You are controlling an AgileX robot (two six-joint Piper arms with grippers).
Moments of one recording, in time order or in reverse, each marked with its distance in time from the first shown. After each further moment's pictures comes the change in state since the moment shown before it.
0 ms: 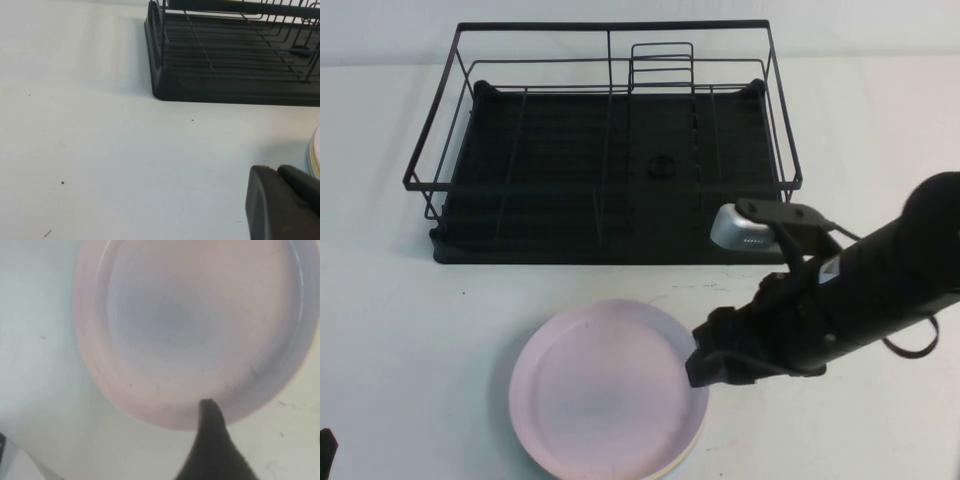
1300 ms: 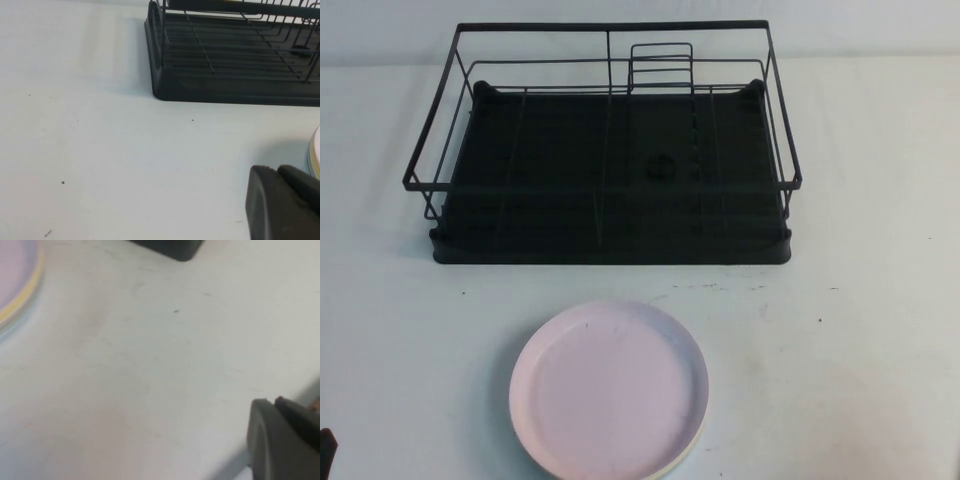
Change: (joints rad) right arm -0.212 -1.058 0.665 -0.657 -0.162 0.026; left arm 0.000 0.000 0.000 0.000 0.000 0.000
